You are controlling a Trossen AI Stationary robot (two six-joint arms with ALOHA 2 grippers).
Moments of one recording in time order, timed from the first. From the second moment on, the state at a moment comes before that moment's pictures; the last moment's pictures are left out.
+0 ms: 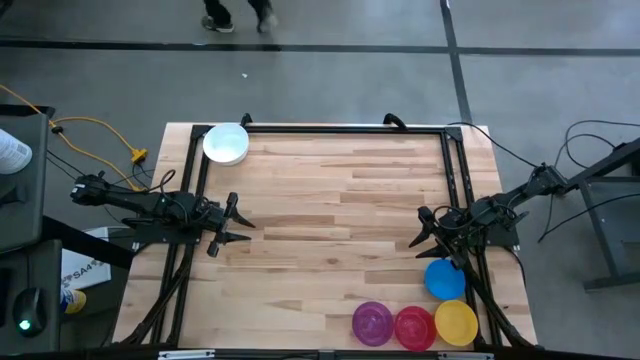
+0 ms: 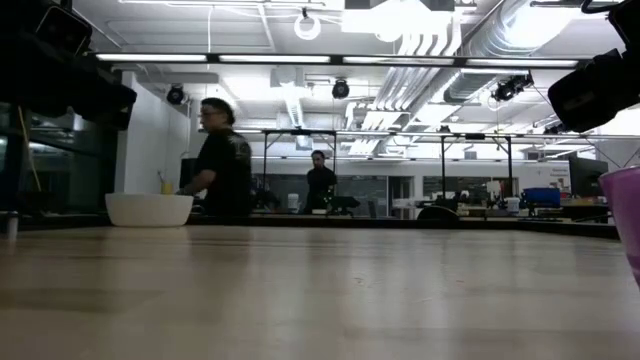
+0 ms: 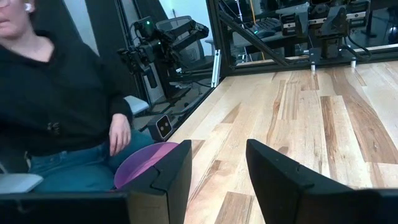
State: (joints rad) left arm -0.22 0.14 0.01 0.01 0.01 -0.03; right arm 0.46 0.10 0.01 0.03 0.00 0.24
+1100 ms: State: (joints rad) left arm -0.22 0.14 0.01 0.01 0.01 -0.03; right arm 0.46 0.10 0.03 0.20 0.27 0.22
